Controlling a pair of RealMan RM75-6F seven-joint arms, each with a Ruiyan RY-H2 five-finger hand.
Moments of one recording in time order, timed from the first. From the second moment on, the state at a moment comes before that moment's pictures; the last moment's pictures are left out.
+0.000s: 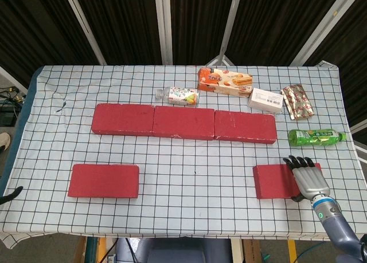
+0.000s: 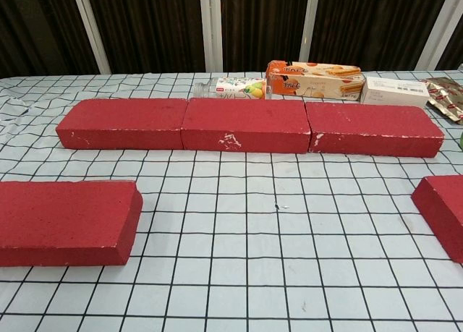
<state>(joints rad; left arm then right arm) -0.01 -1.10 -0.08 -1.65 1.45 1.58 0.06 0.43 -1.04 0.03 -1.75 -1.00 0.89 -0.46</state>
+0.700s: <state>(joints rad) -0.02 -1.11 -0.07 -1.66 1.47 1.58 0.10 0.47 -1.07 -0.02 -1.68 -0.96 0.88 -0.51</state>
